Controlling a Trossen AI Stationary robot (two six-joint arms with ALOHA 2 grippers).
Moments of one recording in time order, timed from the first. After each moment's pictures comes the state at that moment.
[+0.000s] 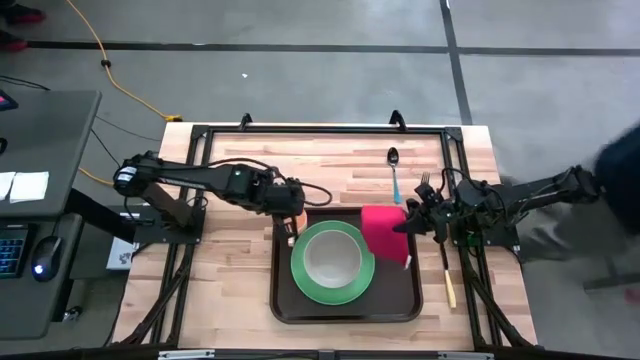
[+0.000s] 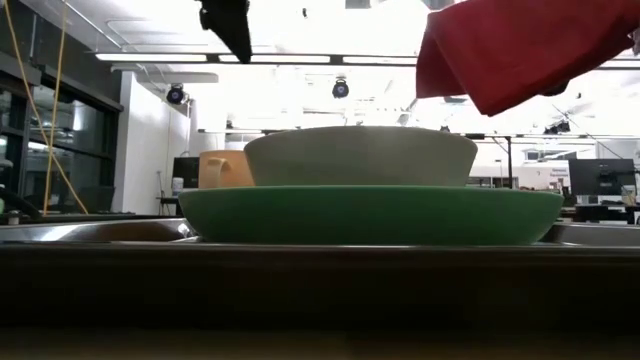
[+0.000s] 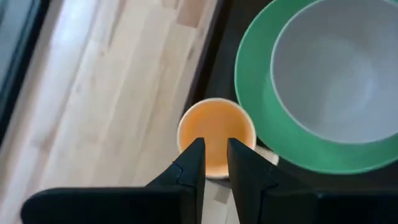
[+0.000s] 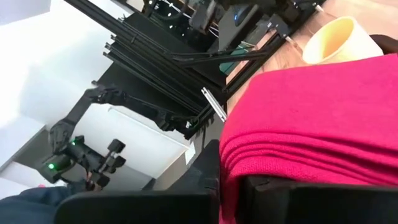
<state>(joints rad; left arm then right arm) -0.14 1.56 1.57 -1.19 -0.31 -0.38 0.15 0.60 0.36 0.18 -0.18 0.96</state>
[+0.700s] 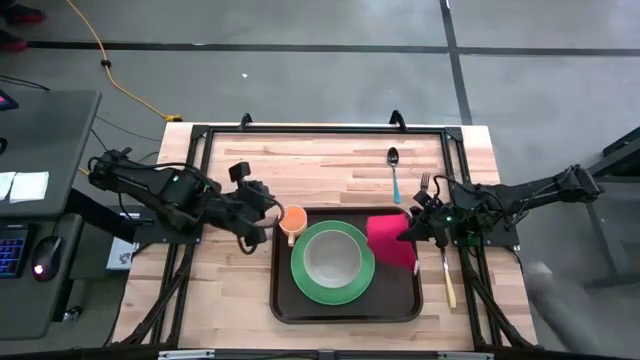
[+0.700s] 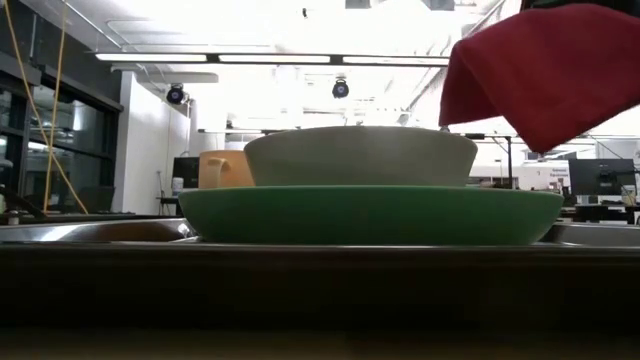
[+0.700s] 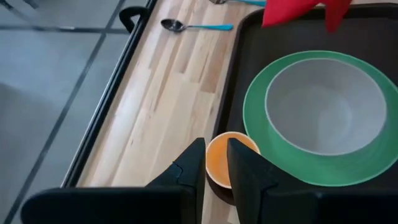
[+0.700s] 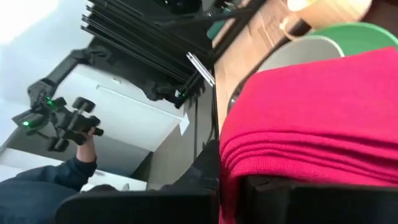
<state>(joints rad) -0.39 1.34 1.57 -1.20 -0.64 -0.37 0.18 0.58 0.36 0.03 -0.23 1.02</state>
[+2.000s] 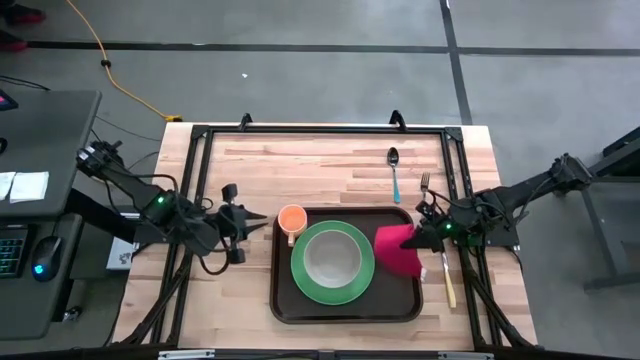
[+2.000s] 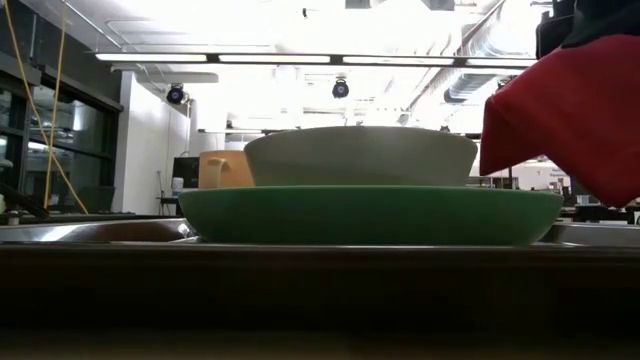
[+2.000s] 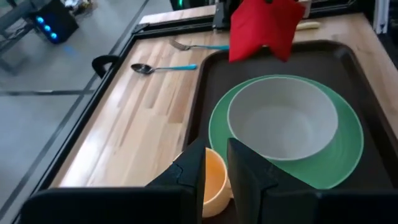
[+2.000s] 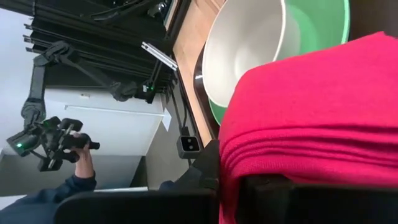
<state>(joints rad) -0.60 1.03 1.02 -0.67 -0.77 -0.28 0.36 0.58 0.36 -0.14 -0.02 1.29</state>
